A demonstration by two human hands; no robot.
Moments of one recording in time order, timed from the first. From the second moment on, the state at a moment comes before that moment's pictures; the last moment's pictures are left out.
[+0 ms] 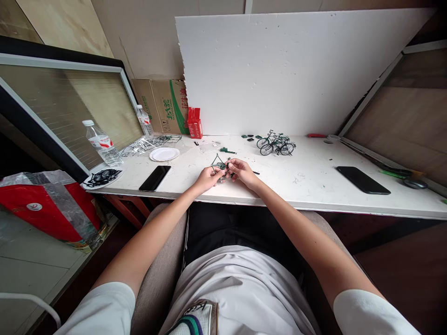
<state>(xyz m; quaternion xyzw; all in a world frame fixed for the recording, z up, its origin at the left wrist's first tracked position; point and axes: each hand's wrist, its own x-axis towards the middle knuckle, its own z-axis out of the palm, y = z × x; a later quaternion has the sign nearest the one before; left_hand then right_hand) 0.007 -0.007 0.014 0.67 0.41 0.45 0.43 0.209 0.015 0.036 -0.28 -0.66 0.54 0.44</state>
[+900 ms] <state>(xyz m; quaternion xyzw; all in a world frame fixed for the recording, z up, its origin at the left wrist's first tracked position) 0.008 -0.005 0.014 0.65 0.42 0.46 0.44 0.213 0.017 0.033 -0.27 -0.65 0.57 0.43</state>
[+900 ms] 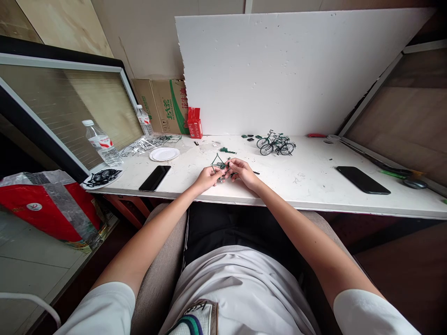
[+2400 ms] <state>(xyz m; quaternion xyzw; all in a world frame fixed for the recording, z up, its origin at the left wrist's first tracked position) 0.011 -0.012 0.020 0.64 0.43 0.46 0.44 0.210 0.016 0.035 -0.28 -0.65 0.55 0.44</state>
